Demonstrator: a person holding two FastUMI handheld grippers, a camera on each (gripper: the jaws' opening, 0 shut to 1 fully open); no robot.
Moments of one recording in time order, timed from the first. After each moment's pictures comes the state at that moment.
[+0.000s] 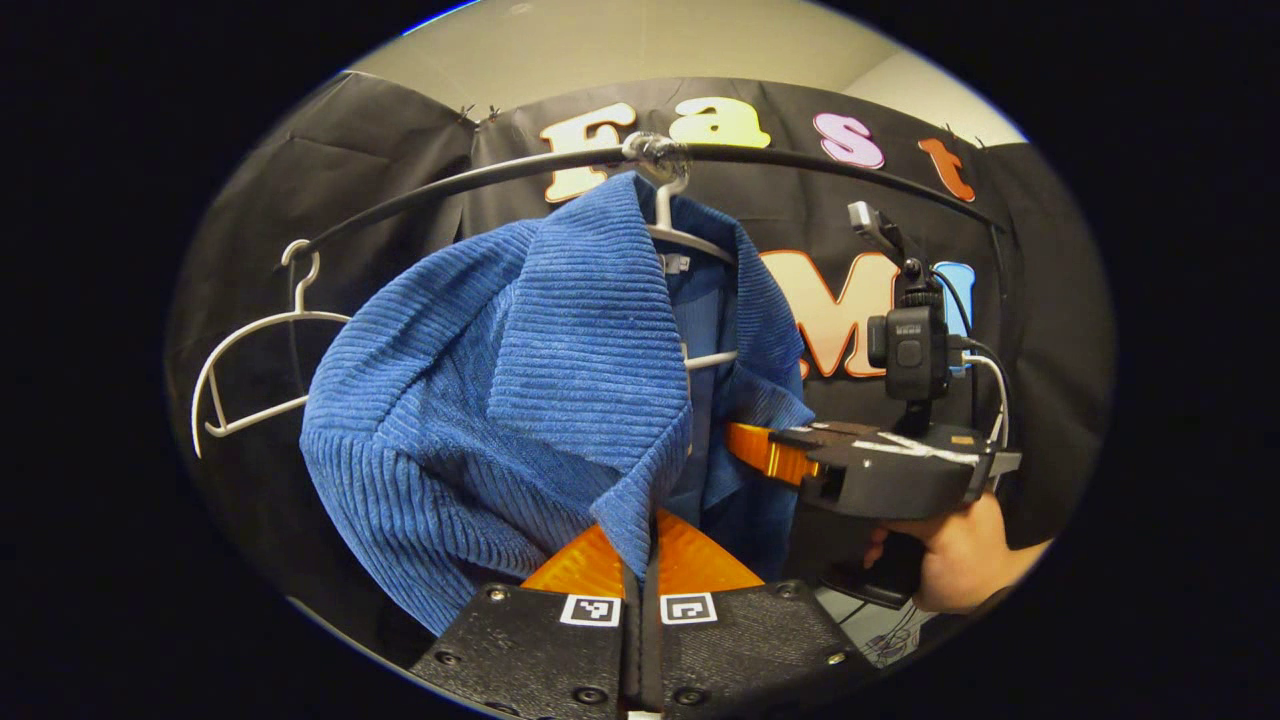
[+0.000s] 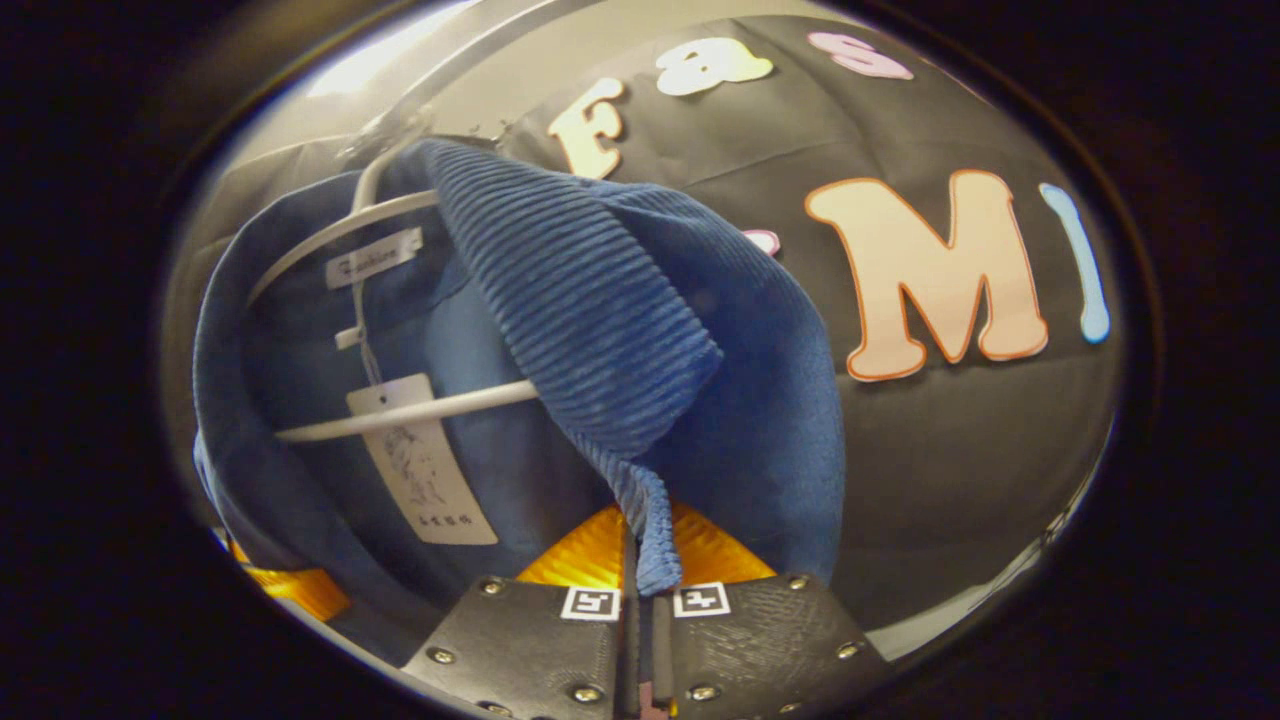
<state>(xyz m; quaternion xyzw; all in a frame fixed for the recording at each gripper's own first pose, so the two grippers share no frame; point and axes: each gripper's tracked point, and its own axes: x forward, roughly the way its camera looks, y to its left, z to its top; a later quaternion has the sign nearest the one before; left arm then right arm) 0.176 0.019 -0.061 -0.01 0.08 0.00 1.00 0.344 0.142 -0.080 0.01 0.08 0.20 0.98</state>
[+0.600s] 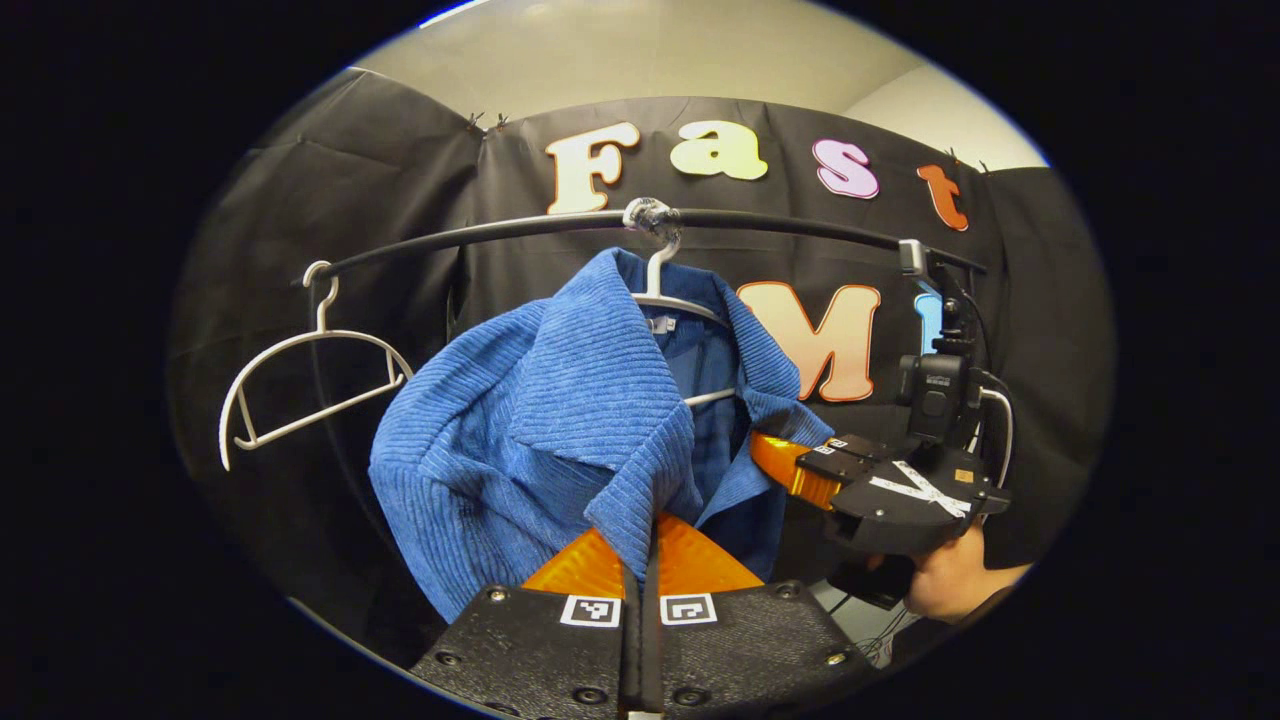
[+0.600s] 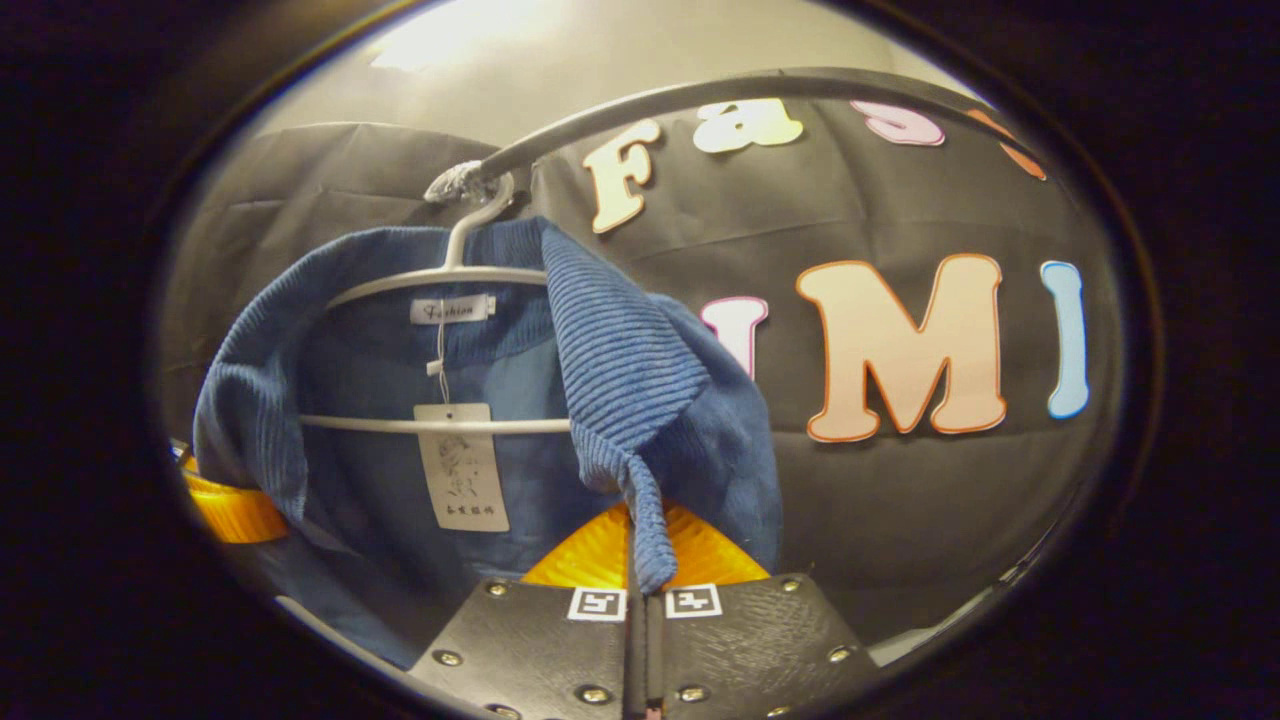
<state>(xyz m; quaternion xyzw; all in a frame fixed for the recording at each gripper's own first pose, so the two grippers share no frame) 0.133 0.015 -0.021 -0.04 0.08 -0.02 1.00 0.303 0.102 -0.030 -0.02 0.02 0.17 0.99</state>
